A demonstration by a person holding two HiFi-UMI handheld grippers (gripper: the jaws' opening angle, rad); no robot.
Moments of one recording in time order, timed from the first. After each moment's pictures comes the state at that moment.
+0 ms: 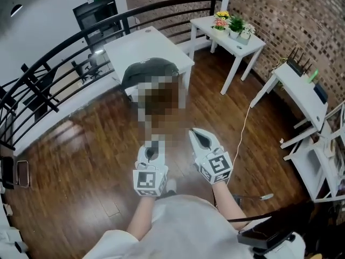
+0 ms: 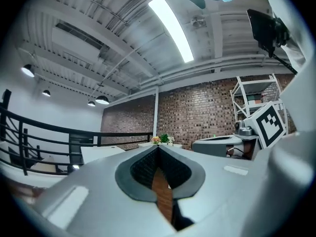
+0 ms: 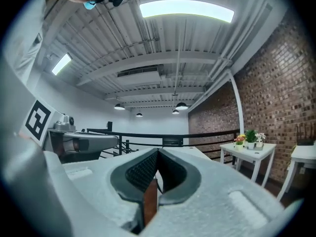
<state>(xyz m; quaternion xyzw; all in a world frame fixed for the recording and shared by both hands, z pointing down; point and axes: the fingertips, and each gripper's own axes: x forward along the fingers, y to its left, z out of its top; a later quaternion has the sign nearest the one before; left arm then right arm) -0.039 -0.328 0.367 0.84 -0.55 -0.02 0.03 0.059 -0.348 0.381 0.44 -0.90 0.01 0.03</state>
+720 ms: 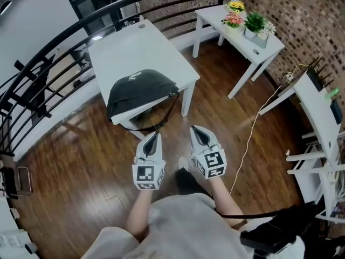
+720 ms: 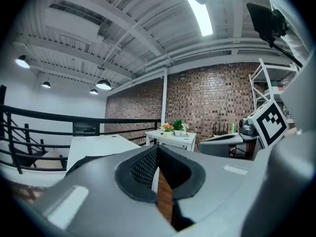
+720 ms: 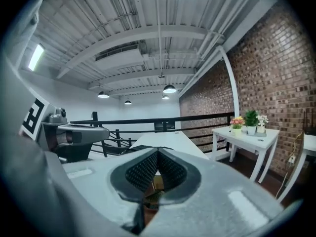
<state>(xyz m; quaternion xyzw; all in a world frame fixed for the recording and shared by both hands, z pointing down) -0.033 -0.659 0.456 0.82 -0.56 0.04 0.08 0.085 -0.683 0.484 0.47 -0.87 0.08 0.09</state>
